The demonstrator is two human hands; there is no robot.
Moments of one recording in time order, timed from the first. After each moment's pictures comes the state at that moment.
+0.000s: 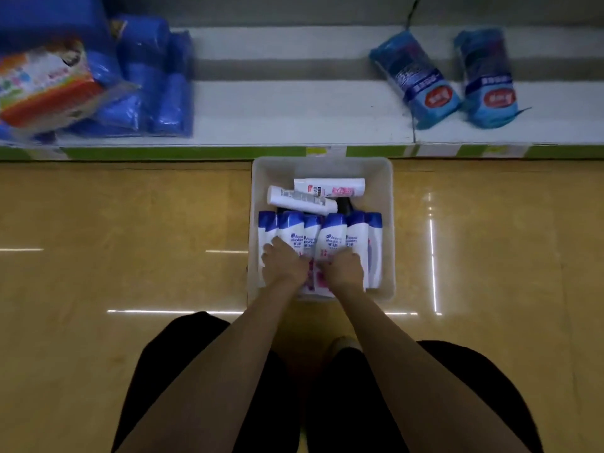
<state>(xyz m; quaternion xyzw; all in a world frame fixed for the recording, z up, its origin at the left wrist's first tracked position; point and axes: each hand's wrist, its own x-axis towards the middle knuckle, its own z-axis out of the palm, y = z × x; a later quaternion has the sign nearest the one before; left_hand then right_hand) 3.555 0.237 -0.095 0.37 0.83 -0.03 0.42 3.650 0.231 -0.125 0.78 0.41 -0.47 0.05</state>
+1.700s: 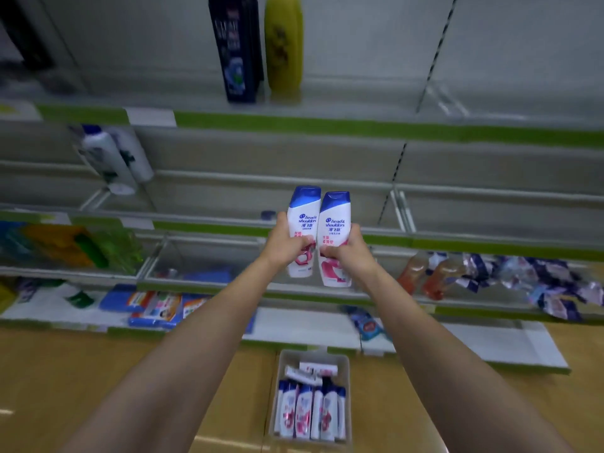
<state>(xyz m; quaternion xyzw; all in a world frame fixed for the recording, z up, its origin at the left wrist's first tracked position) 3.509 0.339 0.615 0.50 0.63 0.43 0.42 3.649 0.346 0.606 0.56 0.52 -0.53 -0.38</state>
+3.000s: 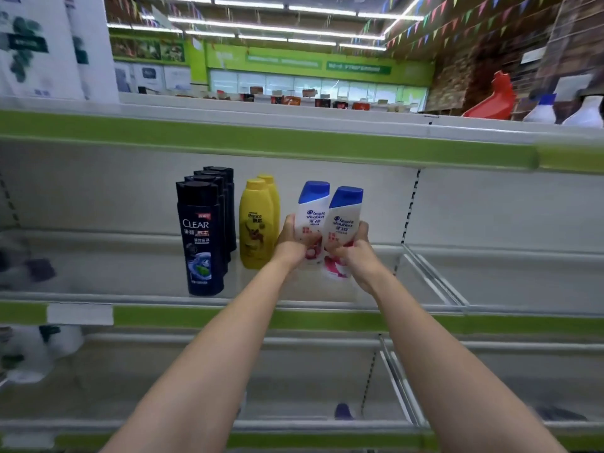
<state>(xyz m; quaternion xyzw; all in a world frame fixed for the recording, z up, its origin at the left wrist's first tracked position) 3.520 0.601 0.799 0.54 0.51 0.55 0.38 3.646 0.588 0.801 0.45 0.56 -0.45 -0.52</state>
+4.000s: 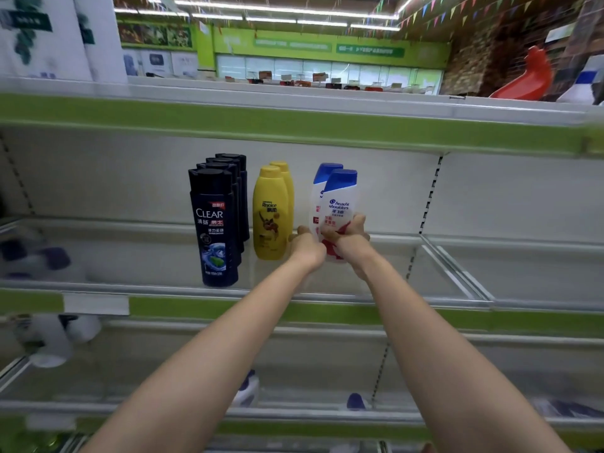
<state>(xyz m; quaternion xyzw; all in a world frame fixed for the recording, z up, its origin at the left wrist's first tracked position) 3.518 0.592 0.794 0.55 0.68 0.39 0.29 3.609 0.626 0.784 0.54 0.54 -0.37 -0.53</state>
